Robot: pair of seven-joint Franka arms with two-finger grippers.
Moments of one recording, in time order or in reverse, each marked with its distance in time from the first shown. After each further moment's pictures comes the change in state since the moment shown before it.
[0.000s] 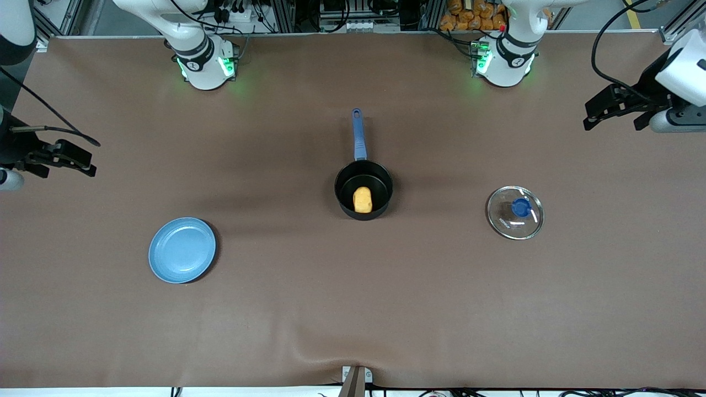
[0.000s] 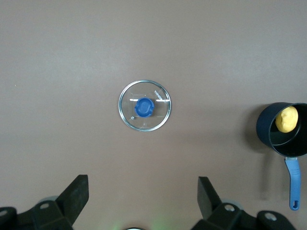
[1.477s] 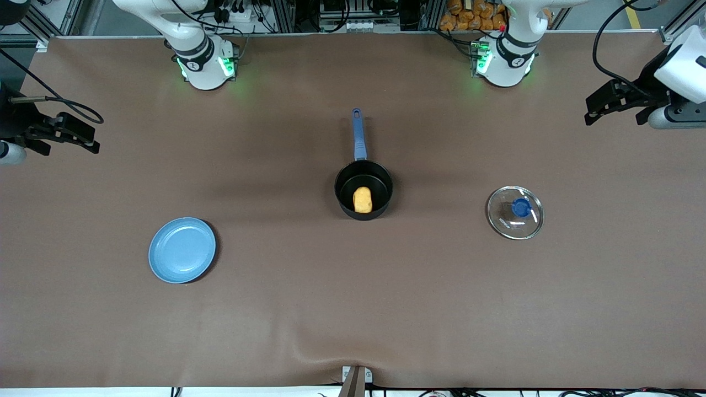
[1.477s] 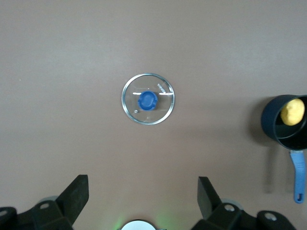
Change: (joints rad) left arm -0.012 0.009 0.001 0.019 0.033 -0.047 0.000; right arm 0.014 -0.019 0.031 0.085 0.000 -0.142 0.034
